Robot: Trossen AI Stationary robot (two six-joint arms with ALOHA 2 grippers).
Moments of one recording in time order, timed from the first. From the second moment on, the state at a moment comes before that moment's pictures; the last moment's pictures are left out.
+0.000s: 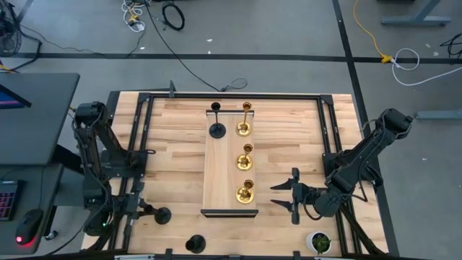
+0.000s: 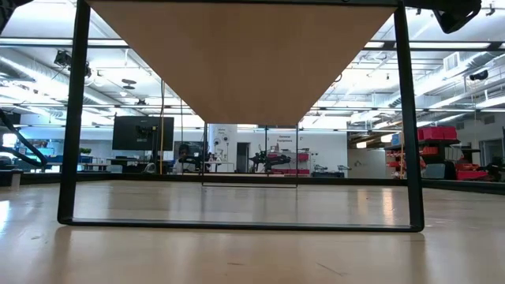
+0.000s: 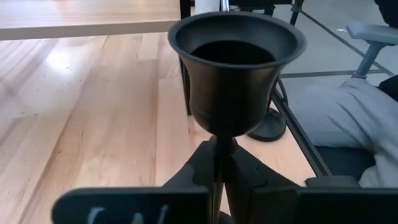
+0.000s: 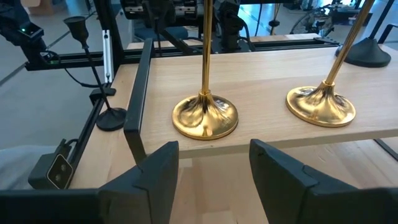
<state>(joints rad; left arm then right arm) -1.50 1.20 0.58 -0.42 -1.13 -1.08 0.82 1.26 0.69 0.09 0.82 0.41</state>
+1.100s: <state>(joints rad) -1.34 1.08 0.62 -0.41 -1.18 -0.90 0.82 1.26 0.69 0.09 0.82 0.41</state>
